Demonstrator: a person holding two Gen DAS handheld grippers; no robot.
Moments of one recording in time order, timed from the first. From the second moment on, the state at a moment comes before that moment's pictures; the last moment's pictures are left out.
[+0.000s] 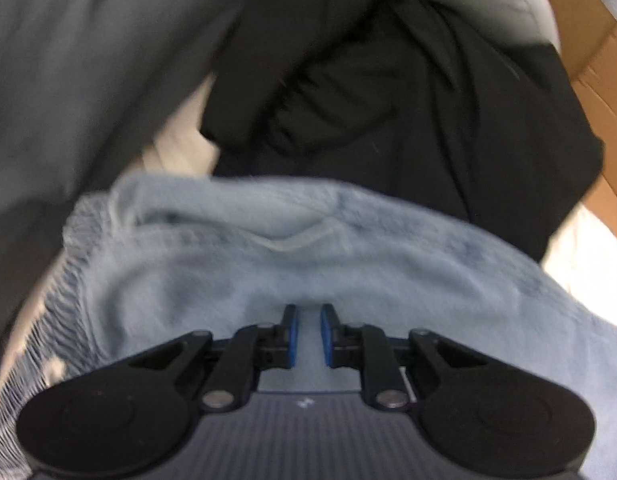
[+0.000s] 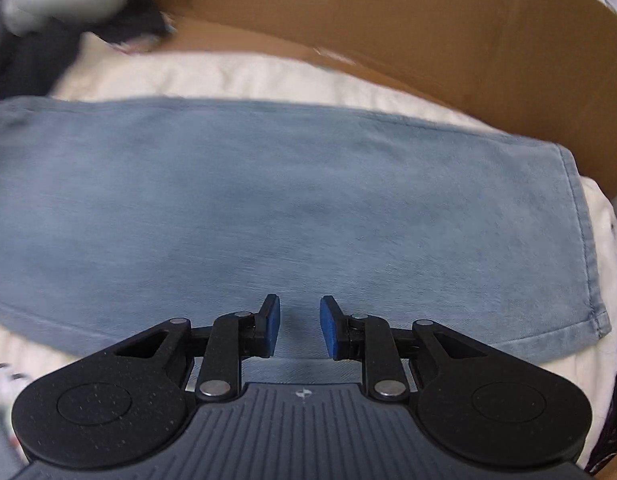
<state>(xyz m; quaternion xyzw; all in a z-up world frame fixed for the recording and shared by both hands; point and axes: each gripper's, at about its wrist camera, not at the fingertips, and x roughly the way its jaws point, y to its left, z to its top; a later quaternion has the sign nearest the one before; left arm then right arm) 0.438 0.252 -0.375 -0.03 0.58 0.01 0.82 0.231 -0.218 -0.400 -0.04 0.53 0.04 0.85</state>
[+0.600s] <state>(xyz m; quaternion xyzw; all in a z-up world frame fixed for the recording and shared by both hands) 0.420 0.329 -0.337 -0.08 0.59 0.05 0.80 0.235 -0.252 -0.410 -0.03 0.56 0.00 0.83</state>
